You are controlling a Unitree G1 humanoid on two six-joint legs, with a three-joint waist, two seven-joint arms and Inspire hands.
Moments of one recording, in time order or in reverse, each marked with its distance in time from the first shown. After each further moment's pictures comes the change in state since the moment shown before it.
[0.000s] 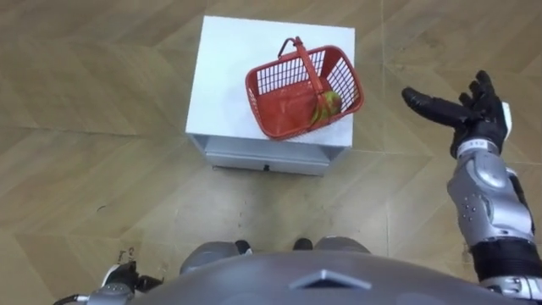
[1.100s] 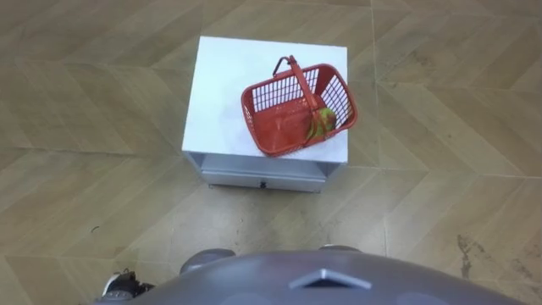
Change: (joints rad) left arm -0.002 -0.057 0.086 0.014 0.045 0.029 0.028; right arm 0.030 0.069 0.000 0.951 -0.351 0.123 0.240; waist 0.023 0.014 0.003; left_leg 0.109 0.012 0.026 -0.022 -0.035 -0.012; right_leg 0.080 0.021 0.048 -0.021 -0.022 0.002
